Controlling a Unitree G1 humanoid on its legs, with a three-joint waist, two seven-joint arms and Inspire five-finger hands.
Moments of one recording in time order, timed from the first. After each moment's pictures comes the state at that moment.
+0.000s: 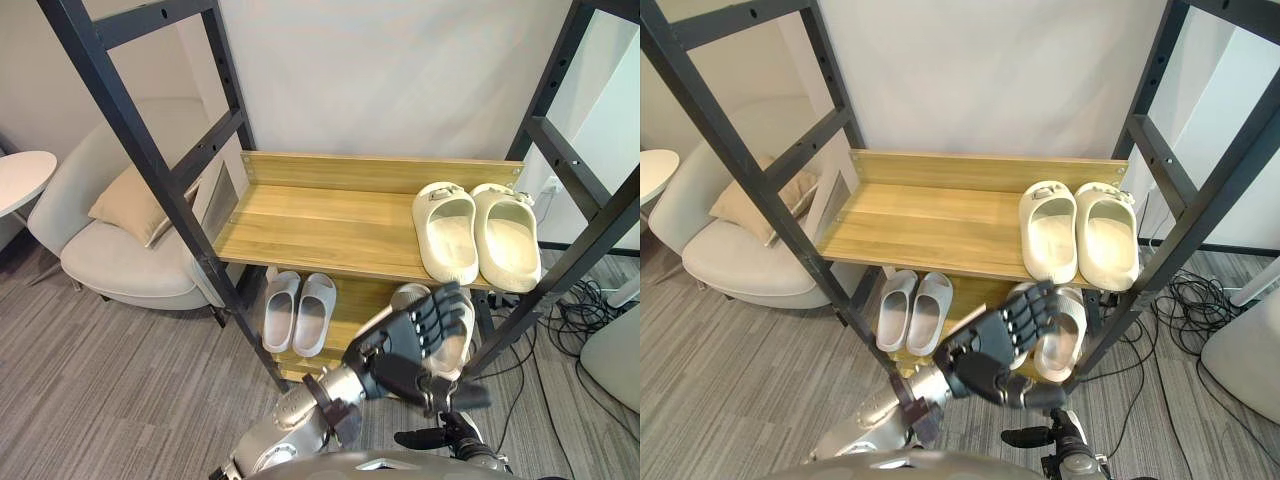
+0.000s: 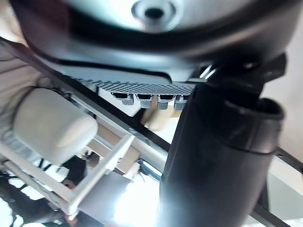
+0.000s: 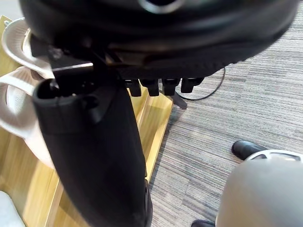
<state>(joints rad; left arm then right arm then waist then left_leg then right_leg) 0.18 0.30 -0.81 -0.11 -0.71 0.00 -0.26 0.09 -0.19 0.18 1.07 0.04 -0.05 -0.09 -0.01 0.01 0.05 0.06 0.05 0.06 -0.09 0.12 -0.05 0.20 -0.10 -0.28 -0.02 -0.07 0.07</state>
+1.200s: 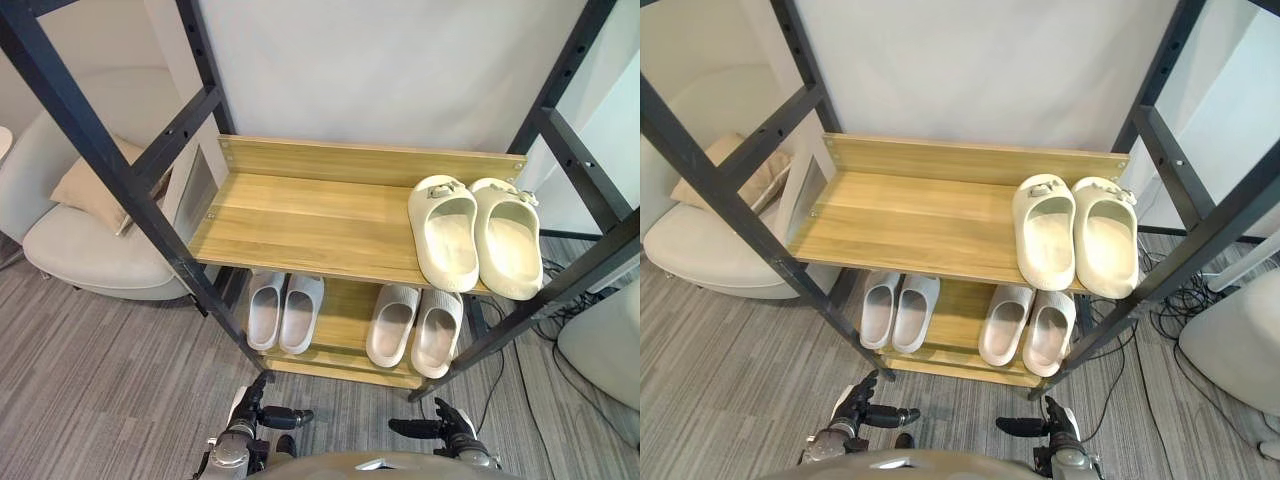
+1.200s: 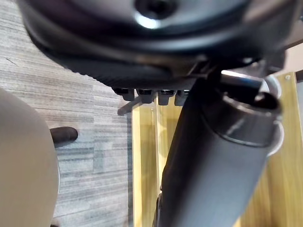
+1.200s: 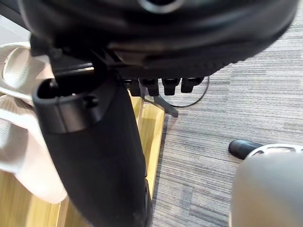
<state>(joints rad) 0.17 0.11 -0.10 0.84 -0.03 -0.09 0.11 0.04 -0.12 0.06 1.07 0.04 -0.05 -0.12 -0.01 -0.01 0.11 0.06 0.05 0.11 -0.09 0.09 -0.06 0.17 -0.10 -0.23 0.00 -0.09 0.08</state>
